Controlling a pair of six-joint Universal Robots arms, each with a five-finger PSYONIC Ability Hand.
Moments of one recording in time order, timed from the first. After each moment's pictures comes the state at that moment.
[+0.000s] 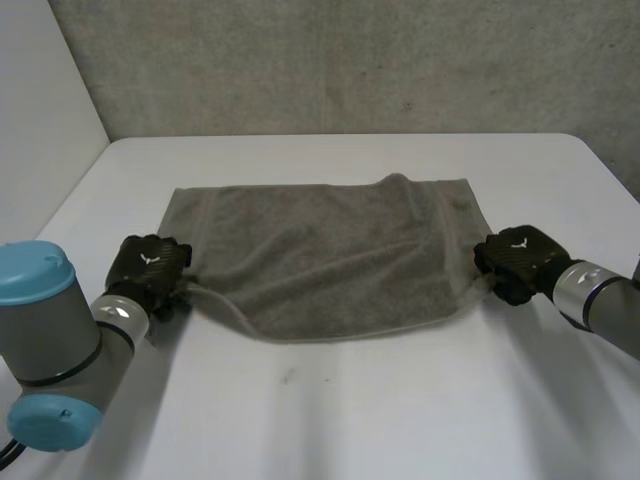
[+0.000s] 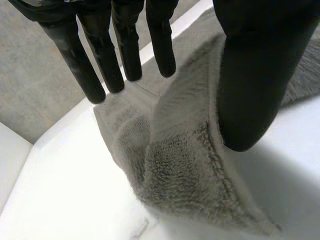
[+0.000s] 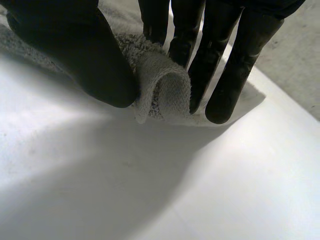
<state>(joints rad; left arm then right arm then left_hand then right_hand) 4.44 -1.99 -1.84 3.54 -1.55 3.58 1.62 -1.02 1.54 -0.03 1.08 2.50 0.52 0.54 0.54 0.54 0.37 0.96 1.18 1.17 1.19 0.96</state>
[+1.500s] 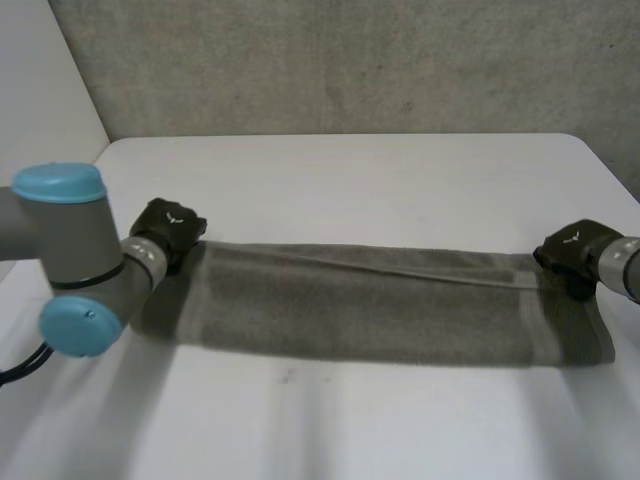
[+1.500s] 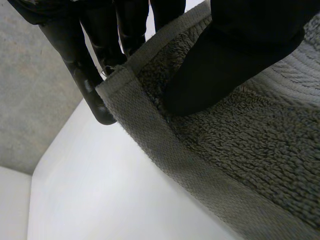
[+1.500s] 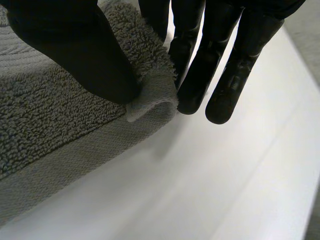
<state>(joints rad) 4.41 -2.21 -1.33 3.19 -1.54 3.82 1.58 -0.98 1.29 0.35 1.36 2.21 1.20 1.22 1.22 1.22 1.04 0.96 1.18 1.19 1.19 0.98</state>
